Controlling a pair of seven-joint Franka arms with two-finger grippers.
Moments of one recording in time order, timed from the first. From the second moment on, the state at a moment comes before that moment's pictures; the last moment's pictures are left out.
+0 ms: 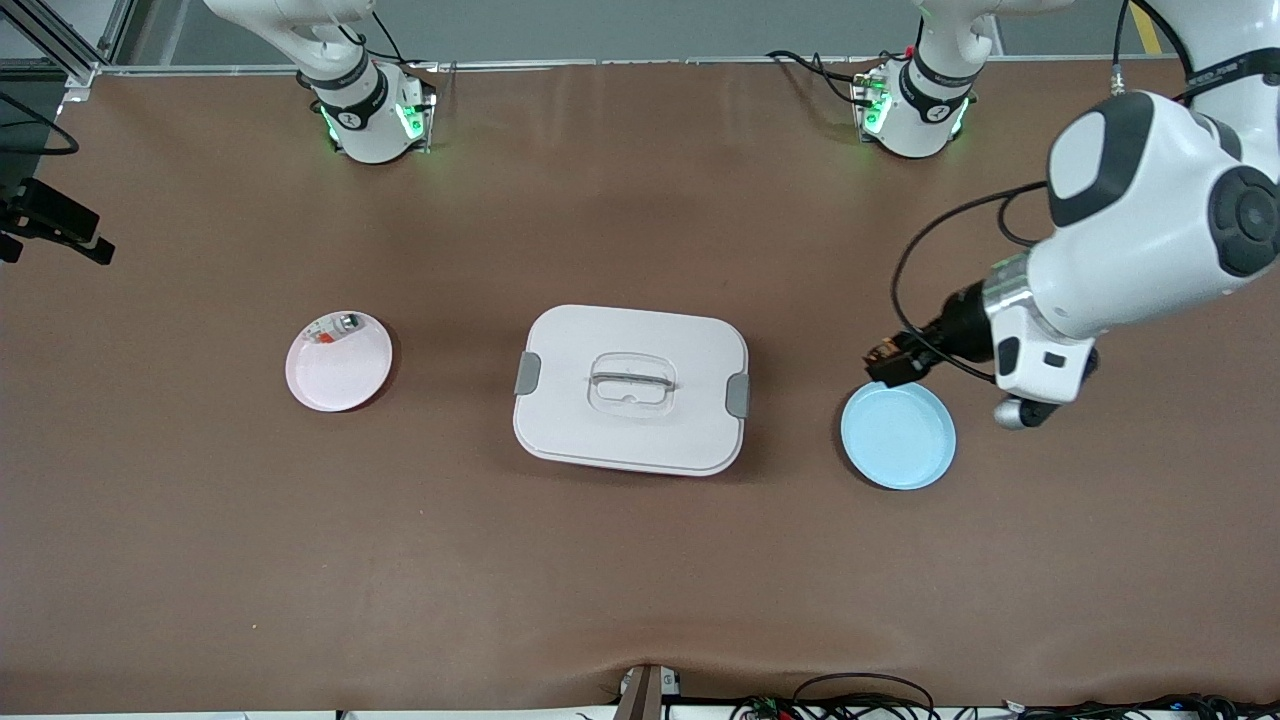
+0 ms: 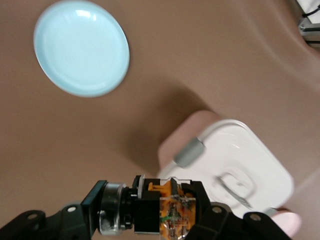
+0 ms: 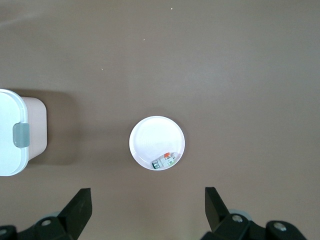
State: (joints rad) left arm -0.05 0.28 -0.28 -1.50 -0.27 1.80 -0.96; right arm -0.01 0.03 -0.06 -1.41 0.04 1.45 -0.01
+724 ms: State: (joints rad) left arm -0.30 0.33 -0.31 -1.45 -0.27 2.03 -1.80; right arm -0.02 0.03 -0.06 -1.41 0.04 1.46 -0.01
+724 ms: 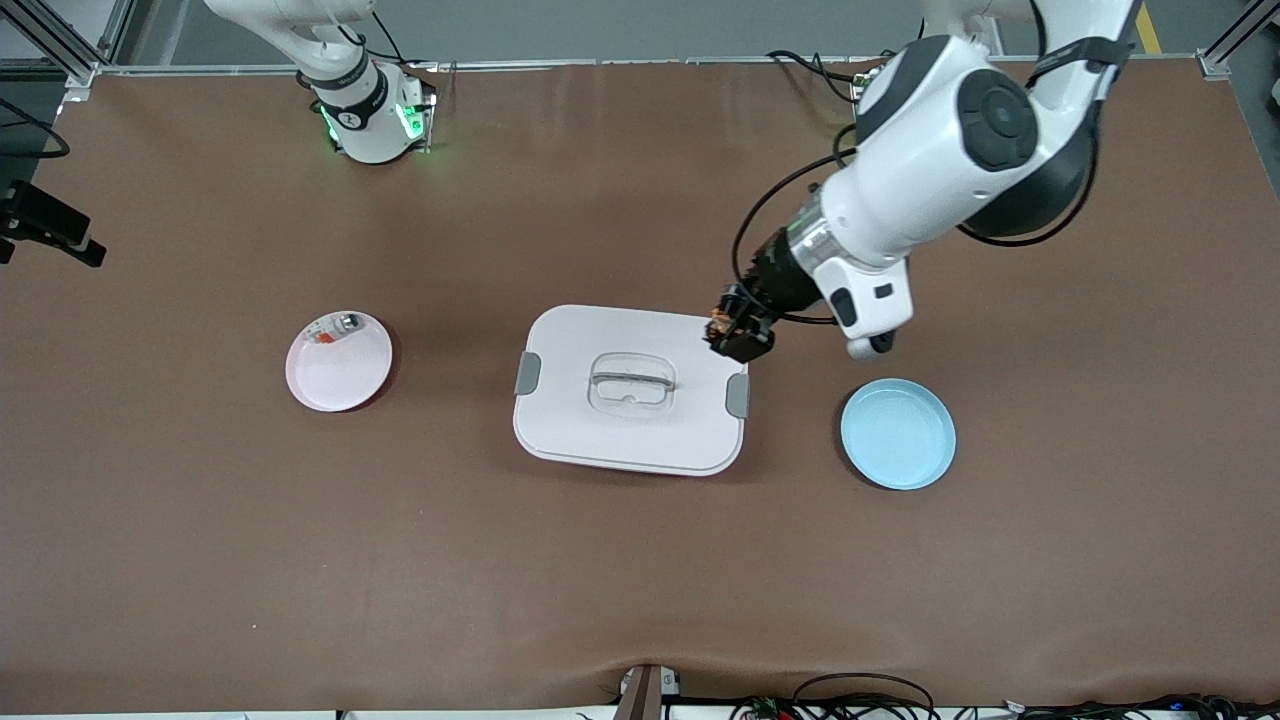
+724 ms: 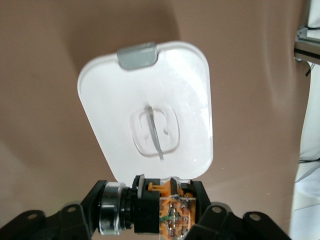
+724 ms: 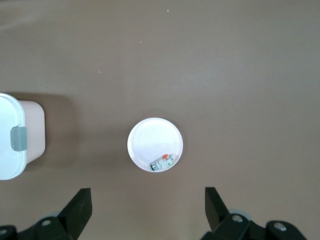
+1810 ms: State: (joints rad) left arm -0.53 0.36 -0.32 -1.45 -0.28 2.35 -2.10; right arm -0.04 0.07 -0.06 -1.45 0.35 1.40 -0.14
